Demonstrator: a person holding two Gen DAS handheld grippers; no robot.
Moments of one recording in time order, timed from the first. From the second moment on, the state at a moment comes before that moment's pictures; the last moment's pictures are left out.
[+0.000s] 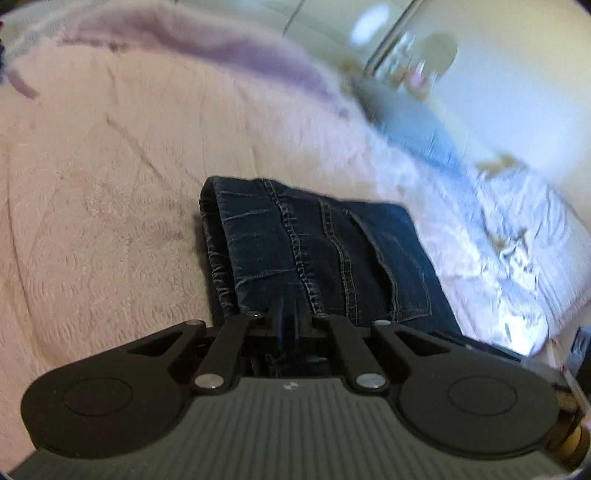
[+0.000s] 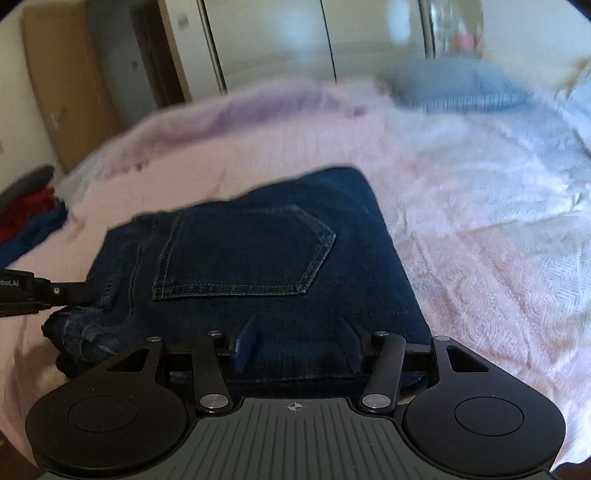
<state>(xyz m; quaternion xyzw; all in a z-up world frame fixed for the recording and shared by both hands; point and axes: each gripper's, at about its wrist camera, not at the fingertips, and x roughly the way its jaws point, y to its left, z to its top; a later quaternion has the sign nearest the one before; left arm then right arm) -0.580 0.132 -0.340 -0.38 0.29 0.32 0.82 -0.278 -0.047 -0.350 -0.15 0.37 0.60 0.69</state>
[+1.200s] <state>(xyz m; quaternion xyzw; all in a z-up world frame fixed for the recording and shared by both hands) -0.219 0.283 -0.355 -0.29 0.57 -0.04 0.76 -0.229 -0.127 -0.352 0.38 0.57 0.10 0.73</state>
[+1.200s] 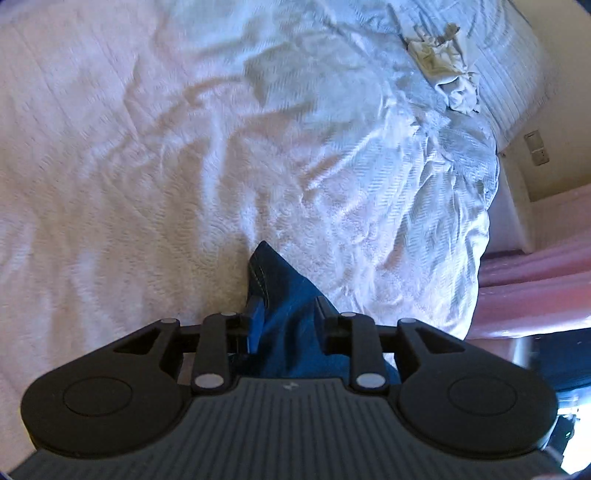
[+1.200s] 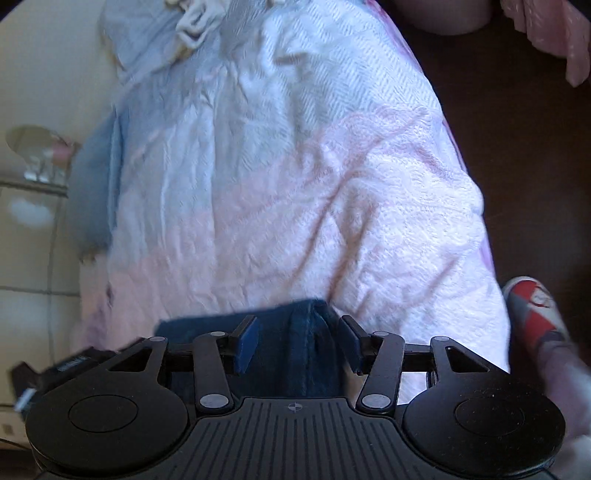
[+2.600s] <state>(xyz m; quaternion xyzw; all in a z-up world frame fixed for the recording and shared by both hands) -0.267 0.247 -0.382 -0.14 0.46 -0.11 0.87 -0.265 -0.036 -0.344 -0.05 0.48 0.23 0.85</state>
